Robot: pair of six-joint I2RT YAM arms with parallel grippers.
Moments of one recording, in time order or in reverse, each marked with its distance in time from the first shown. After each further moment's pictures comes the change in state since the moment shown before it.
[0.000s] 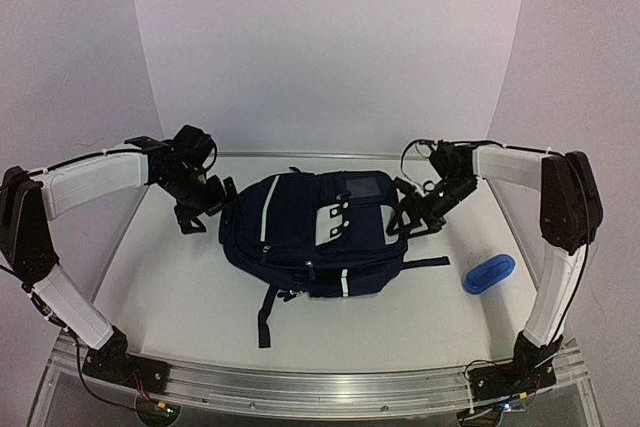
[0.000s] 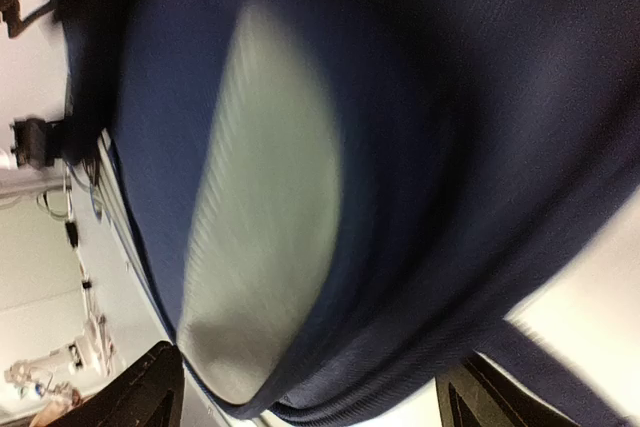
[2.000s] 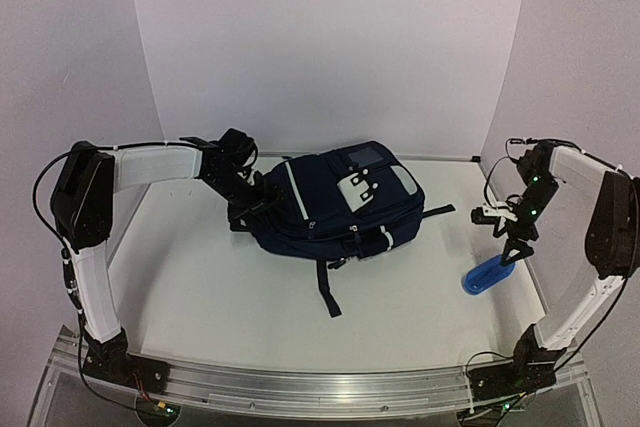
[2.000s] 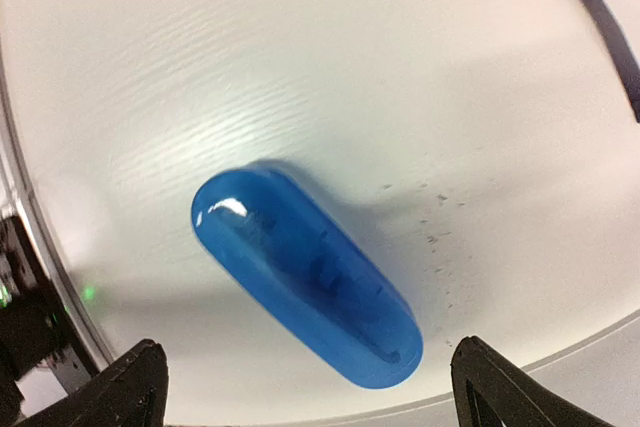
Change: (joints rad) left arm -0.043 0.375 0.253 0.126 0.336 0.146; right arm -0.440 -0.292 -0.140 -0.345 0.540 -1.319
